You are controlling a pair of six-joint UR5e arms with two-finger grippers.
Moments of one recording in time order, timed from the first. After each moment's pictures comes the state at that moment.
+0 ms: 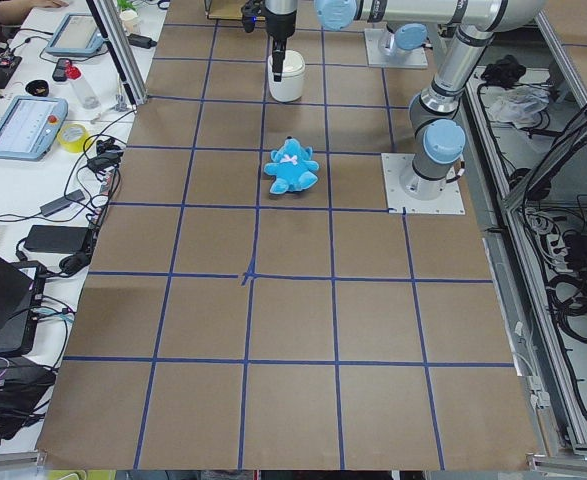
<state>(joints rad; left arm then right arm) -1.54 -1.52 -1.60 -1.55 1.57 0.07 1.55 -1.48 1.41 -1.48 -1.57 0.10</state>
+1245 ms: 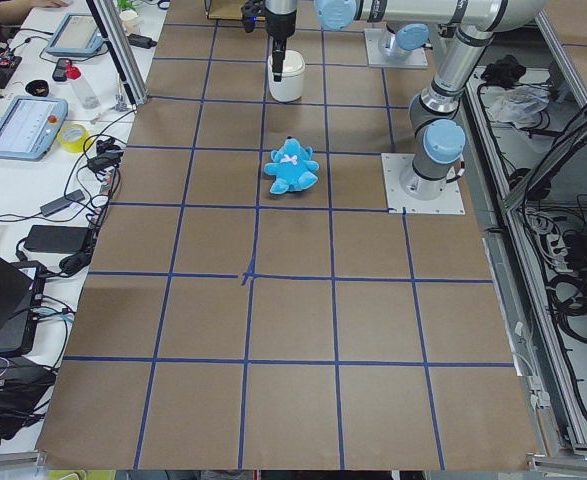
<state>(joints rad) -1.54 -1.52 -1.60 -1.55 1.57 0.07 1.64 -1.47 1.41 -1.51 -1.54 0.28</state>
